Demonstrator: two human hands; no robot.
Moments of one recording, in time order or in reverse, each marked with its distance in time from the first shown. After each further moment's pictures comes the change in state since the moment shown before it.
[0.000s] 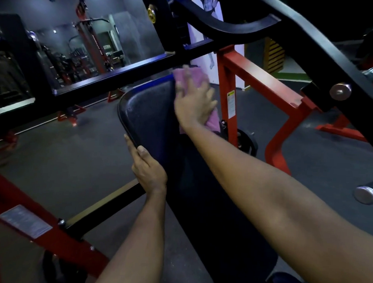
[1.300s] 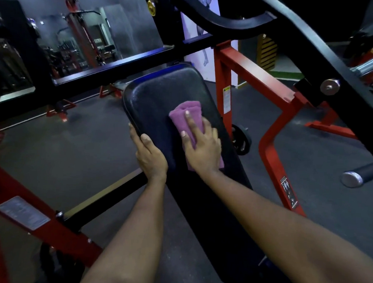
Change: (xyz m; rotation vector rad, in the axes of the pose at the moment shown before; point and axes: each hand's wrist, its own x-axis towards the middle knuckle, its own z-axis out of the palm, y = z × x) left_hand 0.012 -0.016 -0.006 -0.078 -0.126 -0.009; right_hand -0.131 0.076 -0.011 0.030 -0.091 -0.249
